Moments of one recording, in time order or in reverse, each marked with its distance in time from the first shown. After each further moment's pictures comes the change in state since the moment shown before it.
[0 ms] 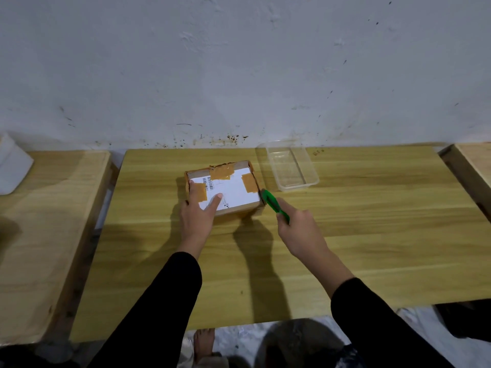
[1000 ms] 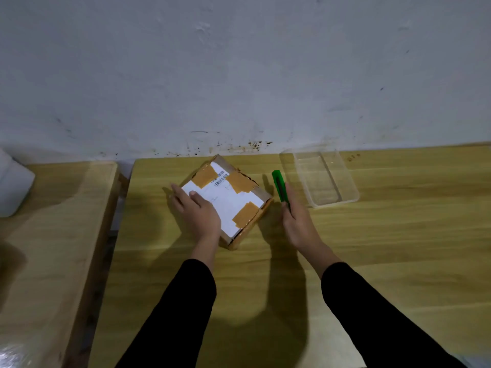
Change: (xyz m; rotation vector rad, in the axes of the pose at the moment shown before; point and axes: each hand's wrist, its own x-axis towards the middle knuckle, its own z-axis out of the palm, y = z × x) left_hand 0.076 0.020 -0.009 -0.196 0.384 -0.101; right_hand 0.109 -0.002 0.074 0.423 -0.010 0.040
